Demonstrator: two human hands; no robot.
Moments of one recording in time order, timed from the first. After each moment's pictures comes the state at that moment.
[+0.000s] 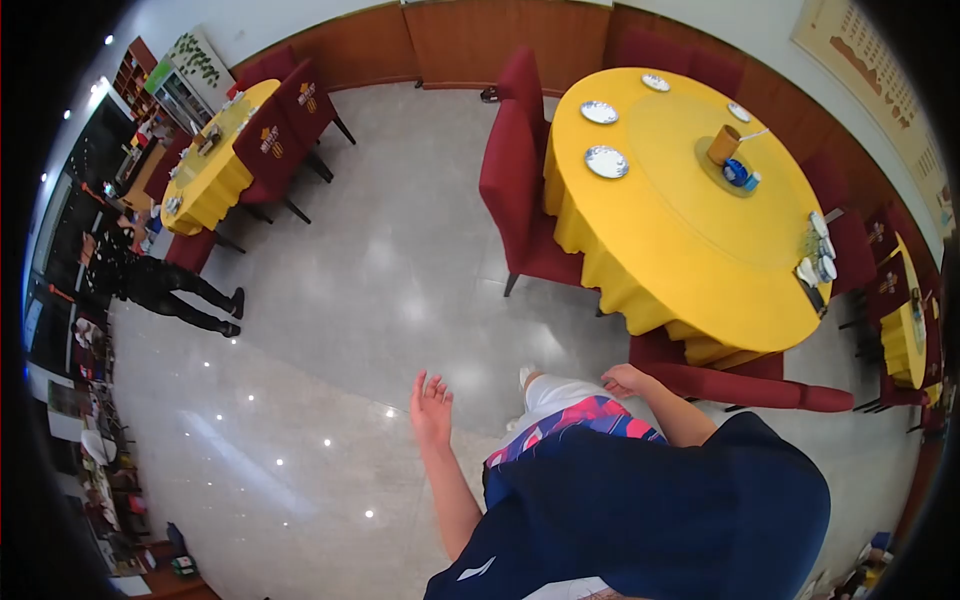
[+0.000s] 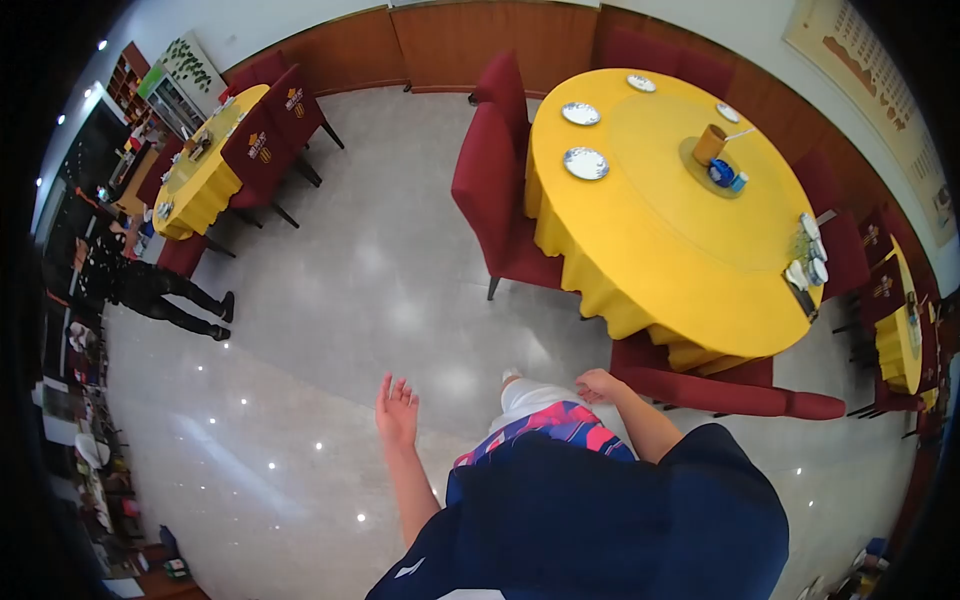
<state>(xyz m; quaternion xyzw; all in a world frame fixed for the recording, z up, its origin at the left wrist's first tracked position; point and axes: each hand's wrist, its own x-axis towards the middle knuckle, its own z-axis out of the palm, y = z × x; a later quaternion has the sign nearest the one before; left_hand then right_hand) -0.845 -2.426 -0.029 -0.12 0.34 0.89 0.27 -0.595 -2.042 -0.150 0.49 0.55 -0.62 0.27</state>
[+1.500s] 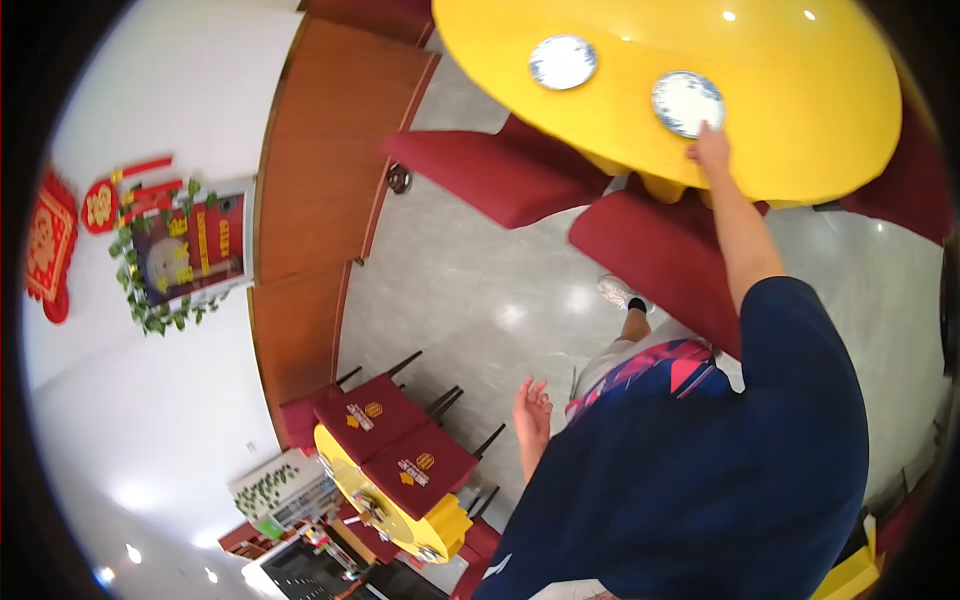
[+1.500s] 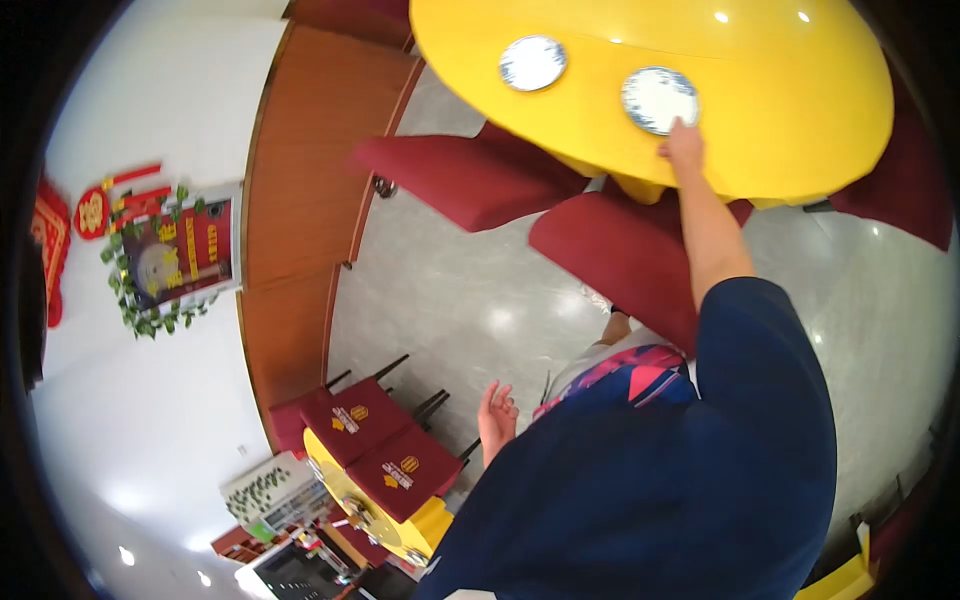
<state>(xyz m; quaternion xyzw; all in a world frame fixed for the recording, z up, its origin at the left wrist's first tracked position) -1.627 -1.952 -0.017 0.01 0.66 0.45 0.60 -1.112 -1.621 -0.226 0.81 0.11 -0.39 -0.42</state>
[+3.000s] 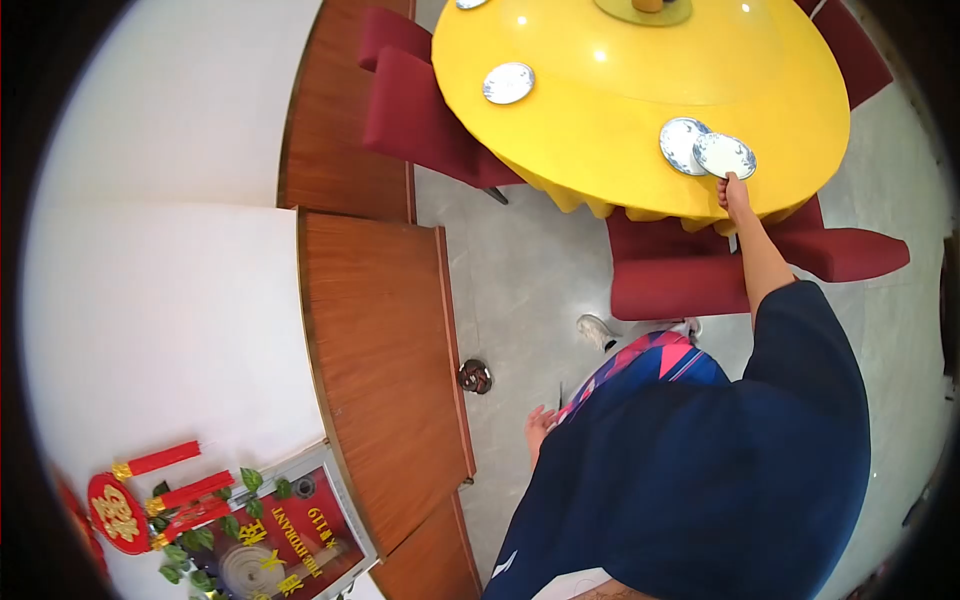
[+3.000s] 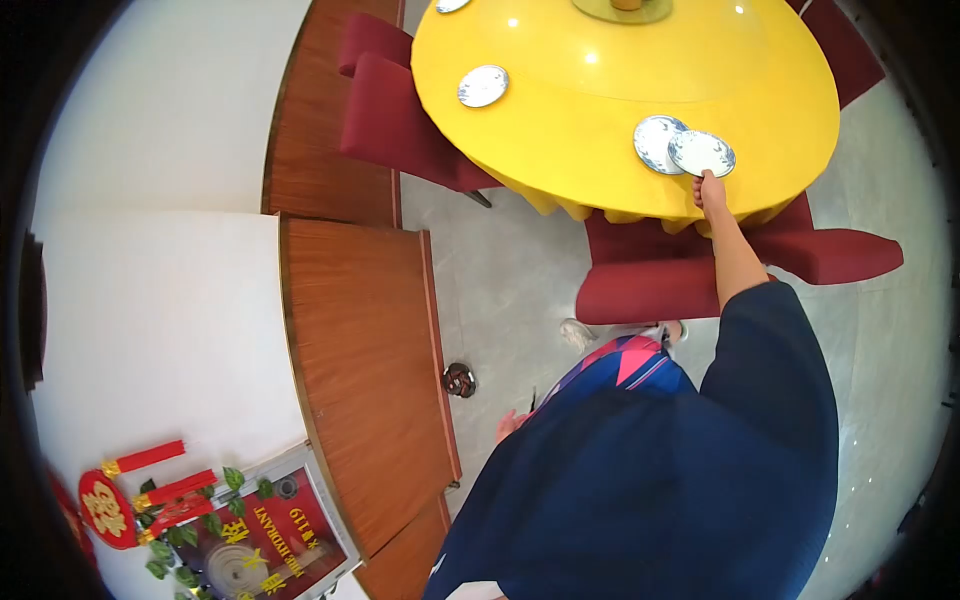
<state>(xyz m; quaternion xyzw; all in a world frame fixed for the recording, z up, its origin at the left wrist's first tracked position) -2.104 -1.240 -0.226 0.32 0.59 0.17 0.72 -1.381 -1.392 -0.192 0.63 -0.19 -0.27 -0.70</state>
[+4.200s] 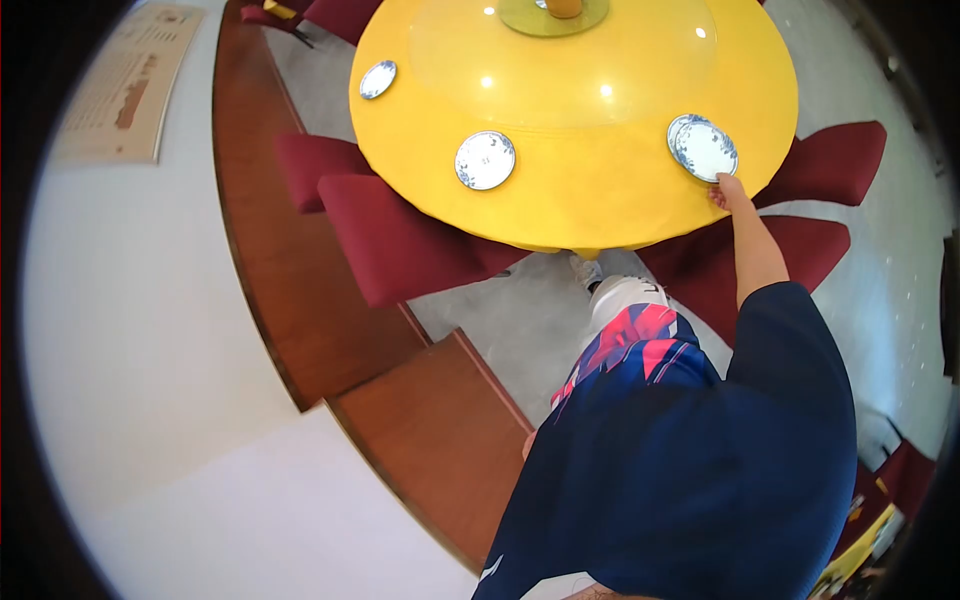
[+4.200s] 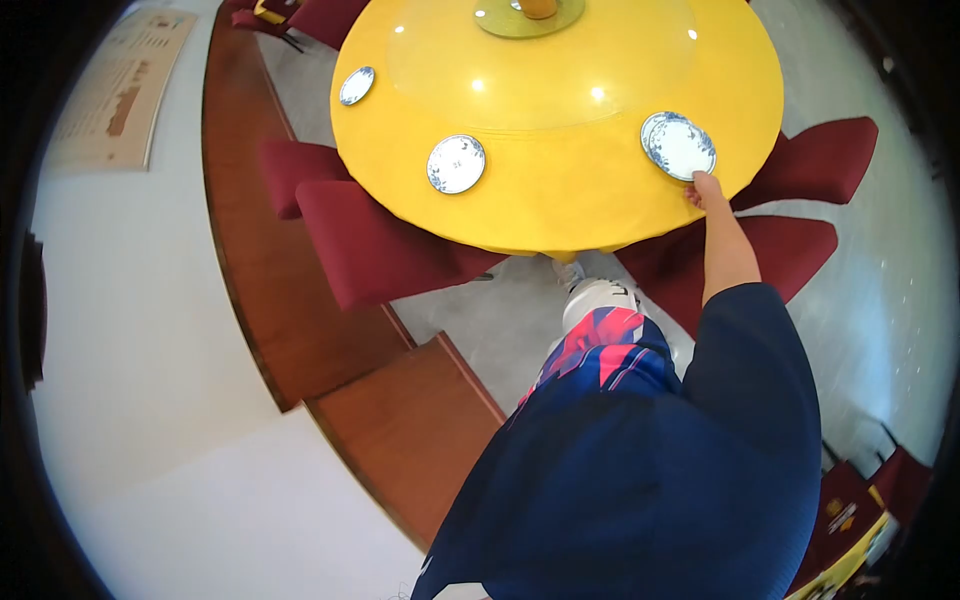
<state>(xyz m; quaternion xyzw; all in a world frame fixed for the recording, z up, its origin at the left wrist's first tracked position) -1.974 -0.782 -0.187 0.44 0.58 -0.02 0.68 -1.373 -1.284 -0.231 0.63 -0.45 -0.21 -0.60</state>
